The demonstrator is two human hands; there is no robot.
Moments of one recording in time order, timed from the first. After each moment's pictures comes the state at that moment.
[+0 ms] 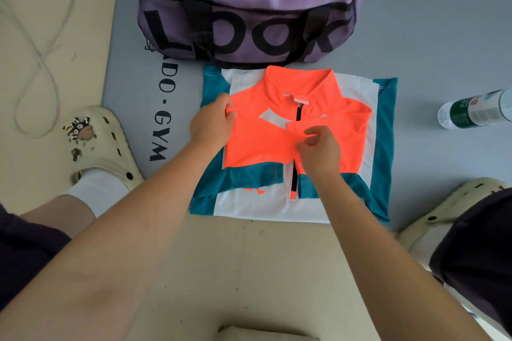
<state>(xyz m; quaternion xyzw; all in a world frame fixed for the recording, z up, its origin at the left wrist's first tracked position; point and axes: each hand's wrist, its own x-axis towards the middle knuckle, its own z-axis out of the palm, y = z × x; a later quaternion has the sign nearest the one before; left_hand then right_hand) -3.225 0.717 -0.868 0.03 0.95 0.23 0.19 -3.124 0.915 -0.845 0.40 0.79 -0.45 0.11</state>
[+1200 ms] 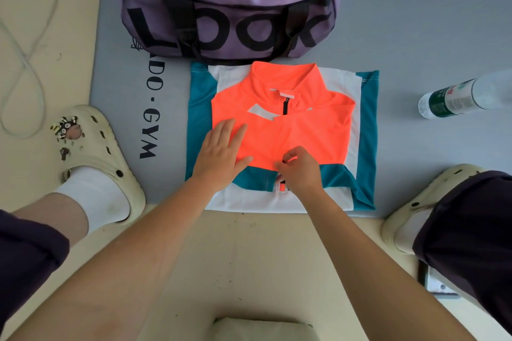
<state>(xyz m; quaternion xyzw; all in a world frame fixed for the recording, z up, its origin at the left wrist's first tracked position) -3.141 0.718 -0.879 0.25 0.94 0.12 0.20 -3.081 0.902 -0.849 0.40 0.77 -0.45 0.24</state>
